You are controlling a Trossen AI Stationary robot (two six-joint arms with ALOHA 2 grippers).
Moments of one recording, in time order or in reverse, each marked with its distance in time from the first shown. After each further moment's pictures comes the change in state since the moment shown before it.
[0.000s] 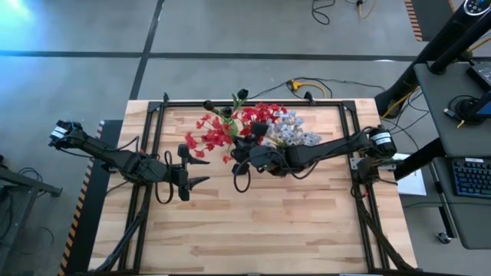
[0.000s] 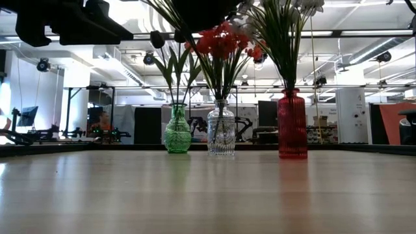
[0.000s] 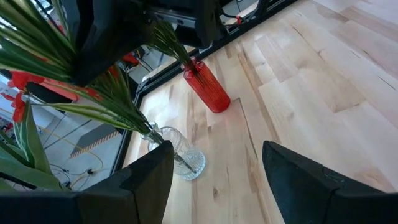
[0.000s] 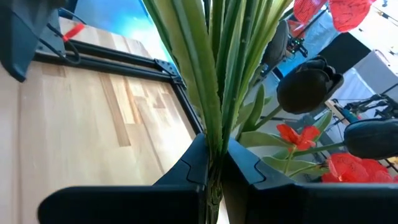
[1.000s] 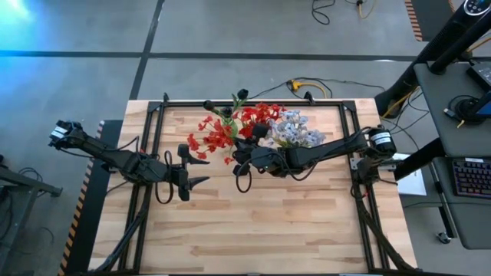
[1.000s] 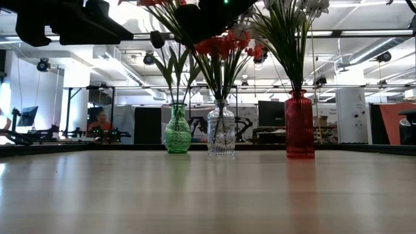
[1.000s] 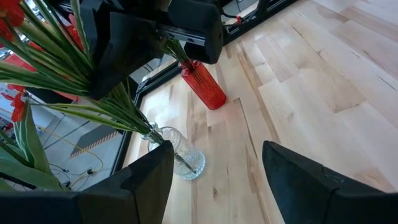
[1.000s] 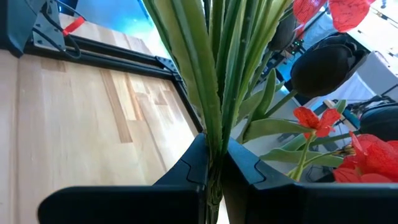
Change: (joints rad) left arm 0.000 0.000 0.000 0.001 0.000 0.000; right arm -0.009 0.001 -0.081 0.104 -0.008 -0.016
